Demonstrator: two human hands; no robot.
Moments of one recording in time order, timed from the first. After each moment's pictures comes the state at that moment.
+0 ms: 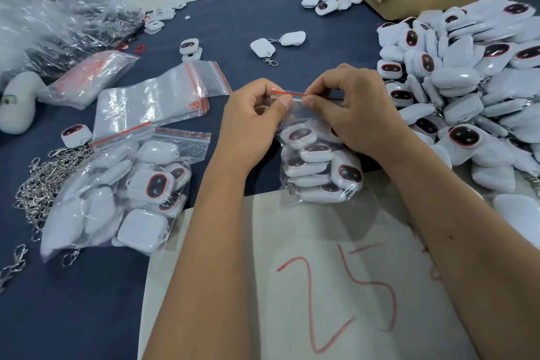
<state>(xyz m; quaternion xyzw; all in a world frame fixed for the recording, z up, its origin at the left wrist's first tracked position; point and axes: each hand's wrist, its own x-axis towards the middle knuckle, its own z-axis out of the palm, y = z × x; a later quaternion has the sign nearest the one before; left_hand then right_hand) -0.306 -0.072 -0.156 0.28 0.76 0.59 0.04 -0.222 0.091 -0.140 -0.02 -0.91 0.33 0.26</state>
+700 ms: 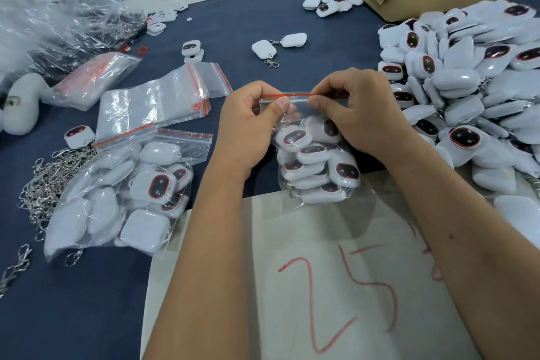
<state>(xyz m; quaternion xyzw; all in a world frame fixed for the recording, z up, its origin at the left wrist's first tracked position) -0.306 -0.075 -0.158 0.25 0.74 0.62 0.06 -0.221 0.097 -0.143 -0.05 -0.90 0.36 0.25</state>
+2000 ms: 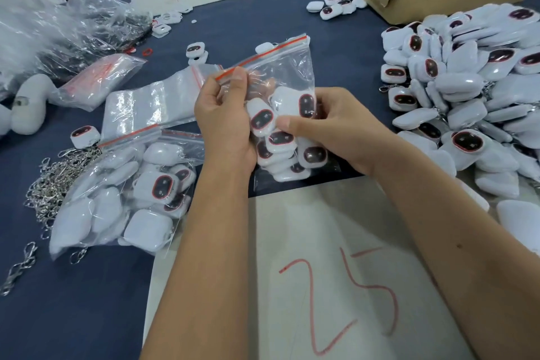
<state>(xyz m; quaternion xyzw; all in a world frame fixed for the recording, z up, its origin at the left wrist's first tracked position) -0.305 -0.068 -0.139 0.02 0.53 0.85 0.02 -0.225 0.075 -0.154 -0.05 -0.77 0.64 0.05</state>
